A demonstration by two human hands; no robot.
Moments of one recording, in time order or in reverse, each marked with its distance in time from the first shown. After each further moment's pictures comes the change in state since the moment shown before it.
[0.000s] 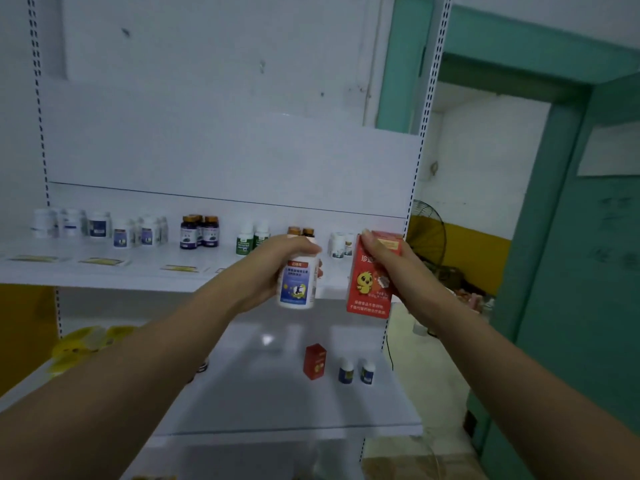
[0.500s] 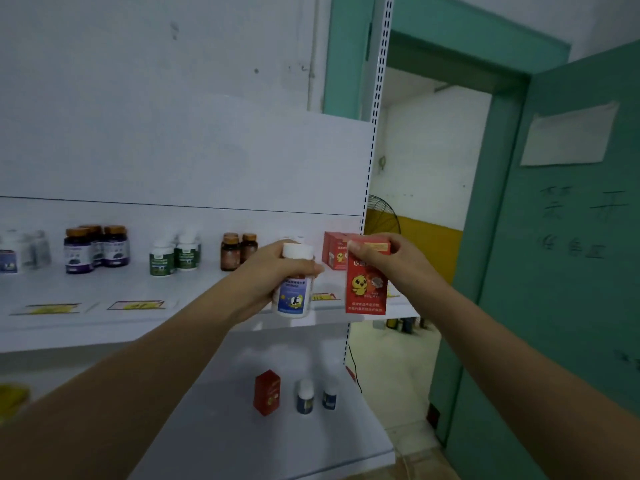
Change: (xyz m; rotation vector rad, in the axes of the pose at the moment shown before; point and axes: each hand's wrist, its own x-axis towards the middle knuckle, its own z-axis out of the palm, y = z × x) left_hand 0.166 -0.055 0.025 0.120 -0.056 0.025; right_hand 0.105 0.049 -0.084 -0.162 0.213 0.001
